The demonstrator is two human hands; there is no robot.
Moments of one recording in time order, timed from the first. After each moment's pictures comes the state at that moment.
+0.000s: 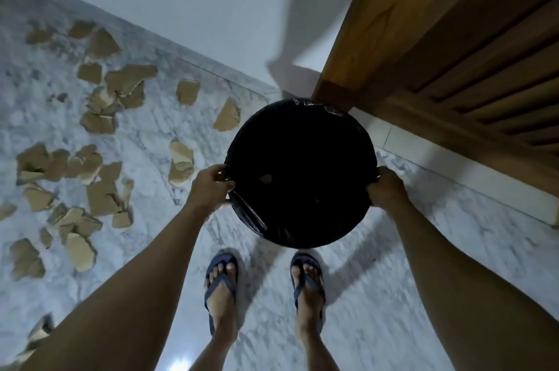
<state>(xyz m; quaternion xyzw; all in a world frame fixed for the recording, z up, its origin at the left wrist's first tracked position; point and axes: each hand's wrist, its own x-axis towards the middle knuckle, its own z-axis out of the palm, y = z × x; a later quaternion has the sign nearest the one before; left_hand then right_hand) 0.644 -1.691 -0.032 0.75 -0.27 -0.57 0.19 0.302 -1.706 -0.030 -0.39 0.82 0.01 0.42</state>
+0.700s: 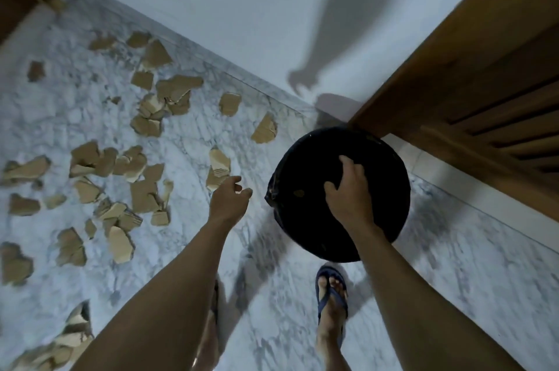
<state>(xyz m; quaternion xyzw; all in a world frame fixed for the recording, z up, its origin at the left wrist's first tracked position) 0.707 -1.682 0.003 0.81 -0.34 -0.47 0.11 0.476 -1.714 0.033 -0.57 0.73 -0.09 0.37</state>
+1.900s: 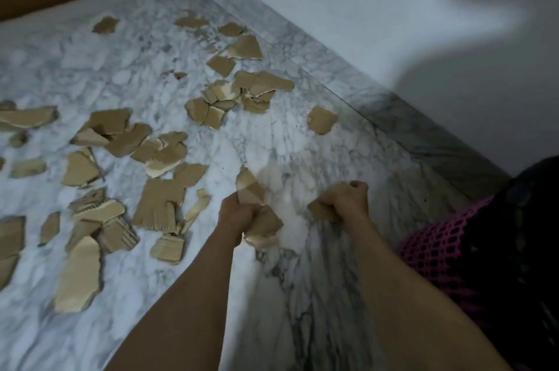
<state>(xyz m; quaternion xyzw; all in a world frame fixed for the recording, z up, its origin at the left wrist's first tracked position) 0.919 -1.676 -0.340 0.77 -0.11 -0.50 0.38 0.719 -1.796 -0.353 -0.39 0.75 -0.21 0.50</state>
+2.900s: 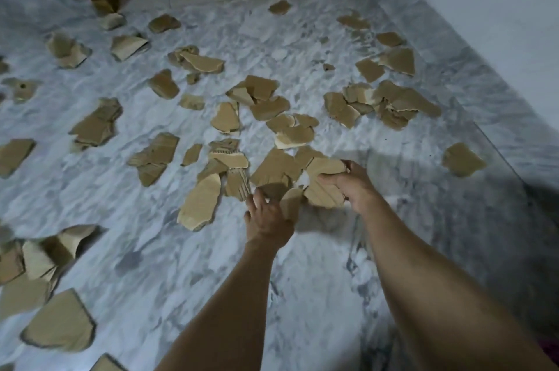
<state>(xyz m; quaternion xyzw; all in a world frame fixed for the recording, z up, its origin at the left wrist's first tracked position) 0.992 -1.557 -0.355 0.93 -0.22 -0.27 0.11 0.939 -1.743 -0.346 -0.58 0.50 -0.04 0.64</state>
